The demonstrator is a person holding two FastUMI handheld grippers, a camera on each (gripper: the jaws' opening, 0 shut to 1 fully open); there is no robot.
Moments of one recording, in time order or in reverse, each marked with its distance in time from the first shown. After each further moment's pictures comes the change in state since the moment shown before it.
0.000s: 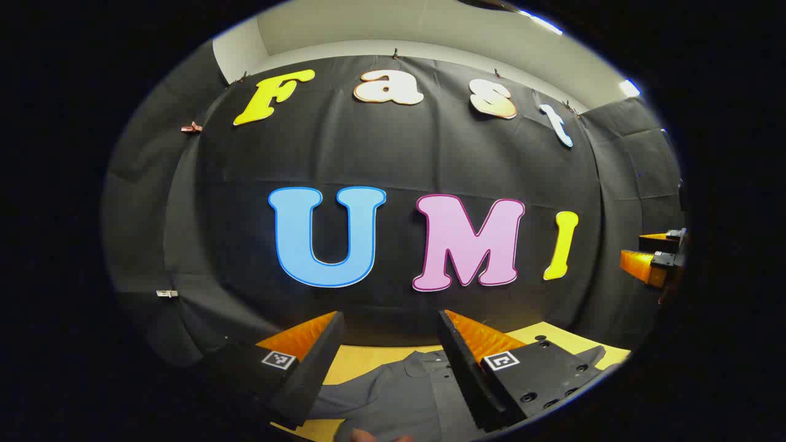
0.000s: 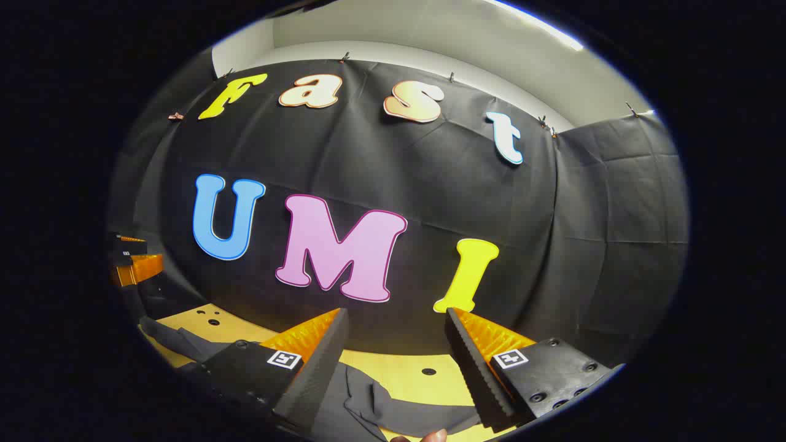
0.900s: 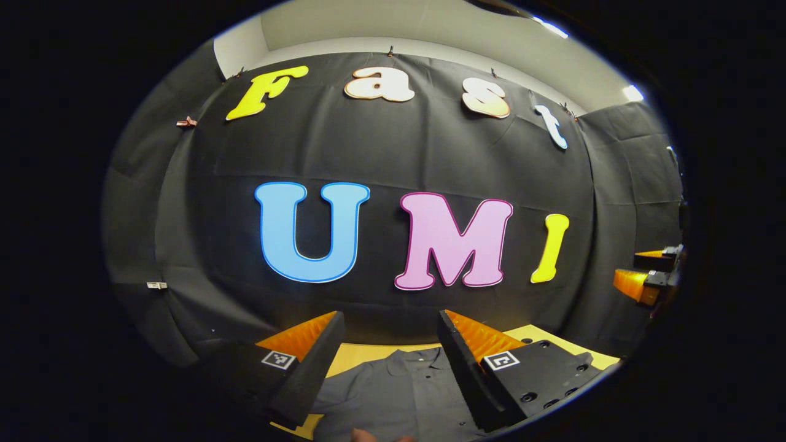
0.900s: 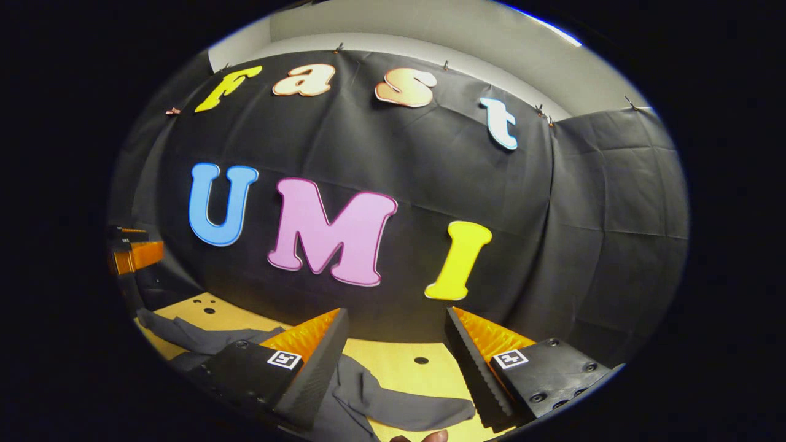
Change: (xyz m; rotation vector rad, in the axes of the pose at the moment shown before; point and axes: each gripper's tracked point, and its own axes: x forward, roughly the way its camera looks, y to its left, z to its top) left arm 0.002 -0.046 -0.004 -0.036 0.025 -0.024; right arm -0.002 -0.047 -0.044 0.005 0.097 -0.018
